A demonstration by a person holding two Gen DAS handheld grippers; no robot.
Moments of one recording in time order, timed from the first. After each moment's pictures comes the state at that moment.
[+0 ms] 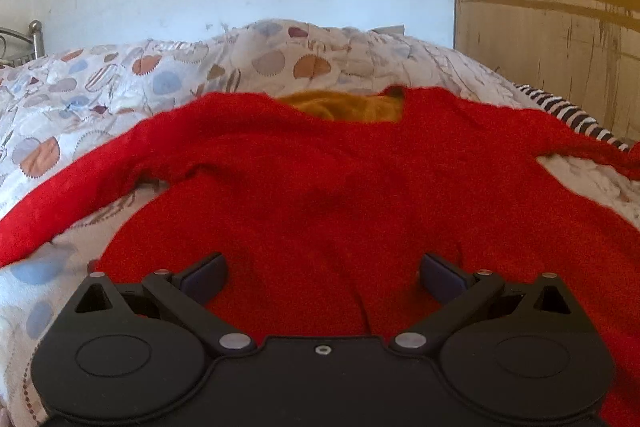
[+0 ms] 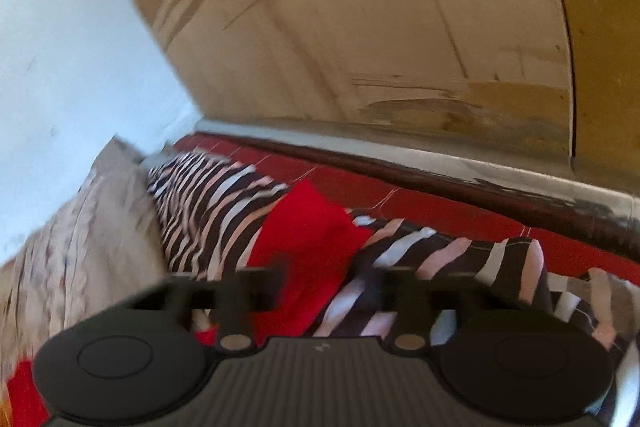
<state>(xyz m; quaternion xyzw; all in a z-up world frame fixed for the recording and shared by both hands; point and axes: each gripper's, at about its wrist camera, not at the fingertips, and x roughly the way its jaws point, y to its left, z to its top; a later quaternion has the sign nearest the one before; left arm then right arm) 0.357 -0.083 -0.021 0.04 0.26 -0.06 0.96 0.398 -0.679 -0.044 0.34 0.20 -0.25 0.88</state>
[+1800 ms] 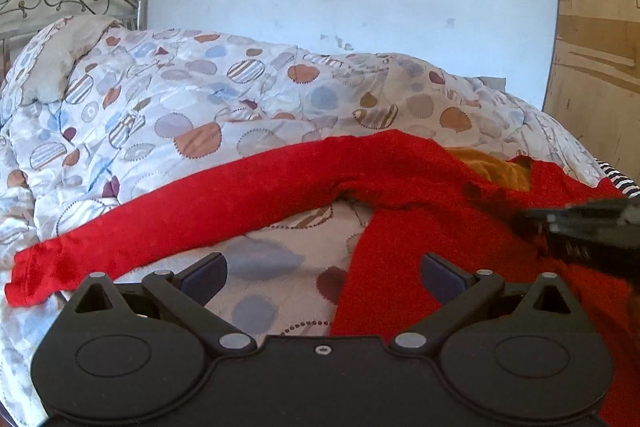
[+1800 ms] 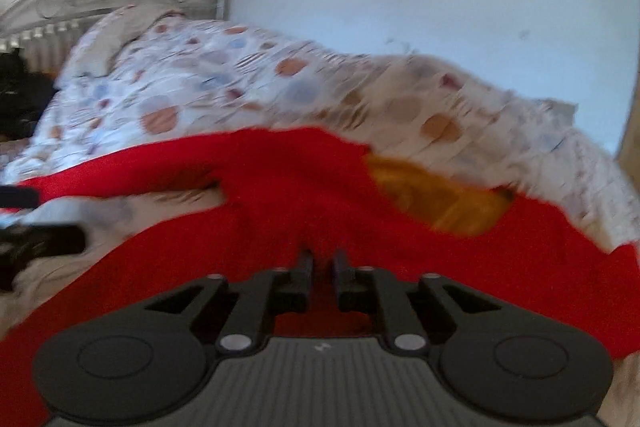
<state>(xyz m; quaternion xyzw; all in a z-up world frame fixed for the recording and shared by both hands) 0.310 0.055 0.030 -0.04 0.24 0.06 0.97 0.397 -0.181 0.014 -0.09 0.24 0.27 0.93</state>
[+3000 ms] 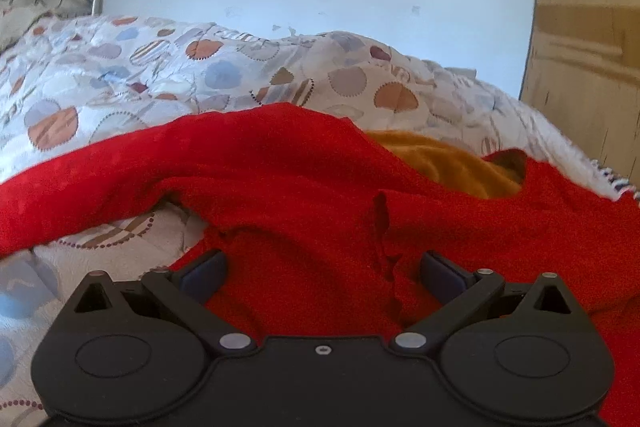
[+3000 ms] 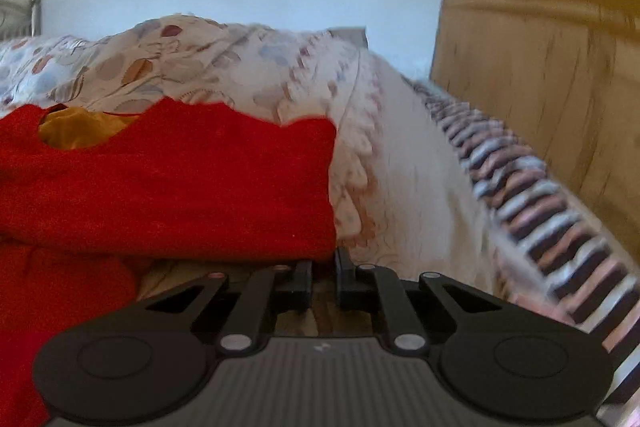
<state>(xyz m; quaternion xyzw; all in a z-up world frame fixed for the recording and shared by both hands) 0.441 -0.046 -0.032 -0.05 0.23 0.02 0.97 0.422 -0.406 -0.040 -0.02 0.27 -0.01 0.96</state>
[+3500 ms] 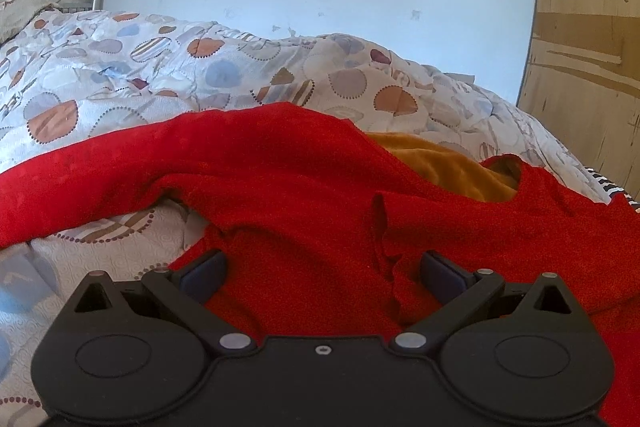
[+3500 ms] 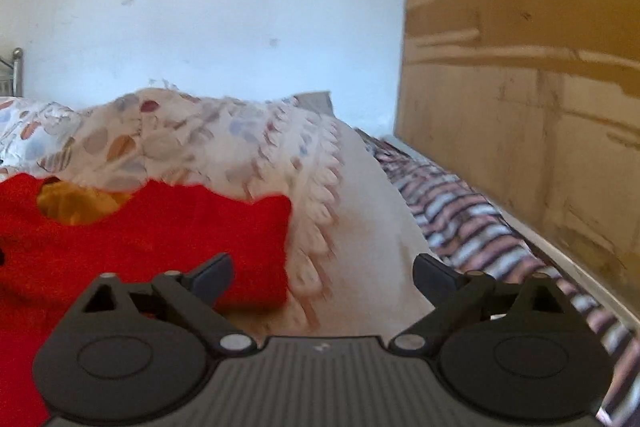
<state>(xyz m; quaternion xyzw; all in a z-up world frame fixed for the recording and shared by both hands) 0.438 -0.039 -0.034 -0.07 0.23 0.02 0.97 0.406 -0.409 0.000 -0.01 0.17 -0.04 0.98</state>
